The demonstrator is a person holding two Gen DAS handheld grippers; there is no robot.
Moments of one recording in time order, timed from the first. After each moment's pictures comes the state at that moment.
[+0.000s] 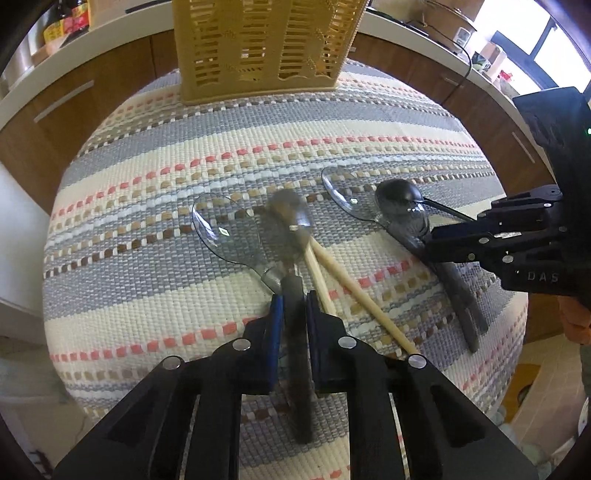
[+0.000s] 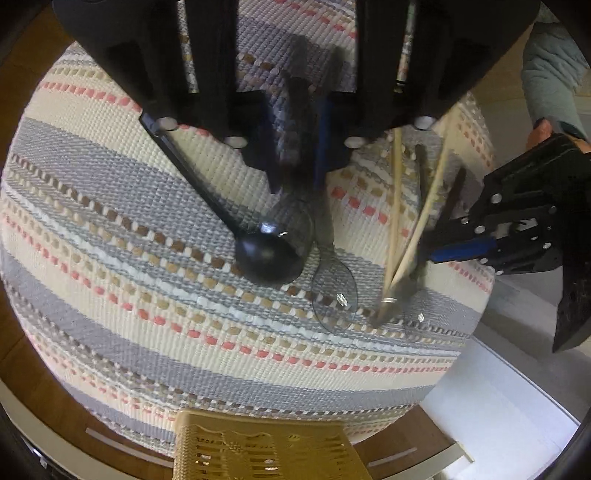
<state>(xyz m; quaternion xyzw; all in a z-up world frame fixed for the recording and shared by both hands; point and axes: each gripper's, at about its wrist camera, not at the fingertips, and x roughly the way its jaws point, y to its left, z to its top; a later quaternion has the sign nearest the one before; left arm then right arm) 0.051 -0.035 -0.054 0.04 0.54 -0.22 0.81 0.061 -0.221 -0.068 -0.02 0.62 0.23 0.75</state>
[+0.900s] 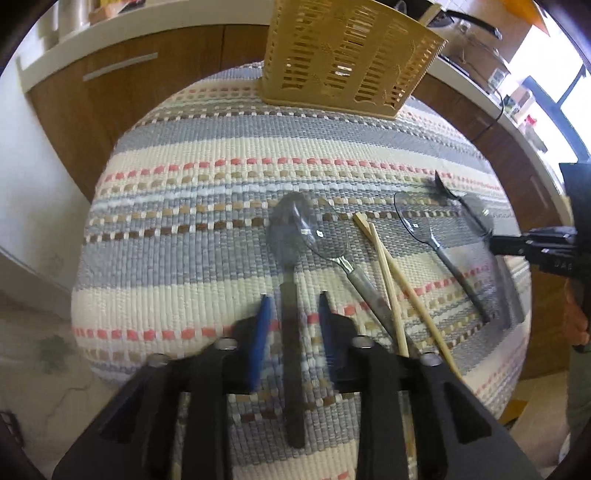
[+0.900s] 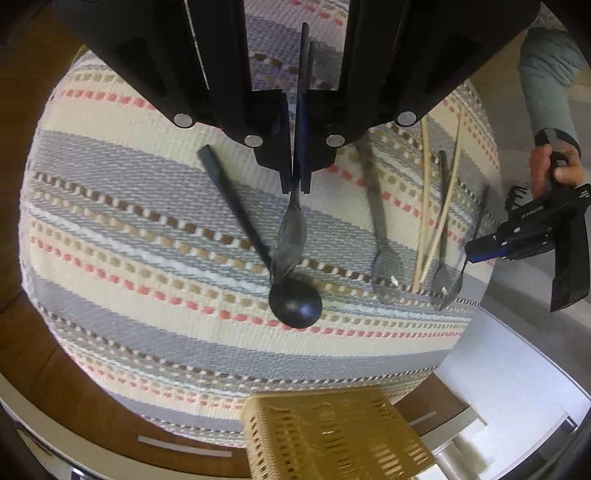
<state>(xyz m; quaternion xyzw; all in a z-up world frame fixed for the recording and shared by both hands) 0.058 0.018 -0.053 -0.01 0.54 -0.17 0.83 0.057 -0.319 -0.039 0.01 0.59 0.20 0.78</state>
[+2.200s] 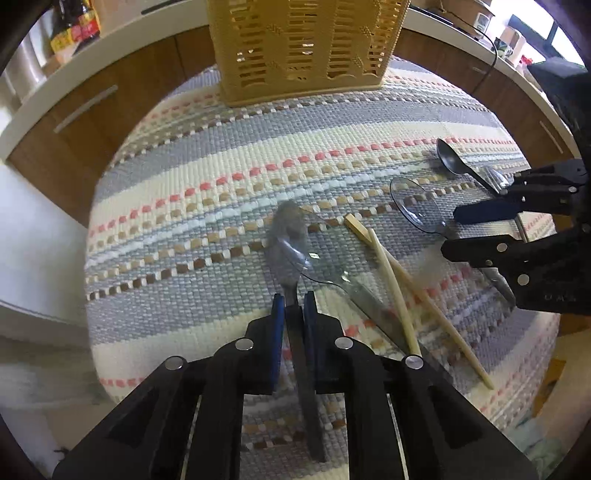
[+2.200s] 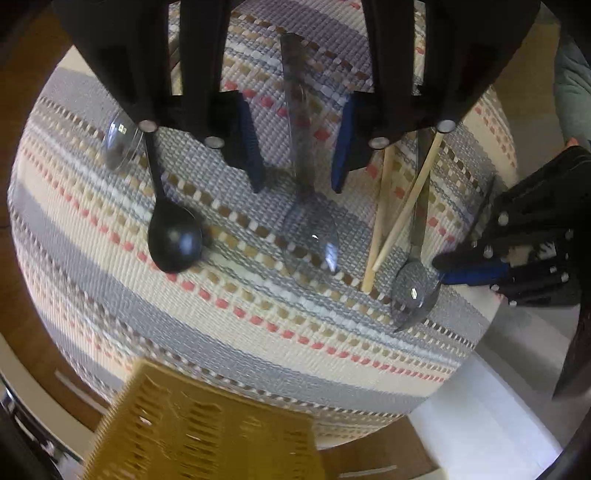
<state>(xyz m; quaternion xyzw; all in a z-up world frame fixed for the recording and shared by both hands) 0.076 -0.019 -0.056 0.09 0.55 -0.18 0.81 0.079 -0.189 -0.054 -0.12 0.60 0.22 0.76</state>
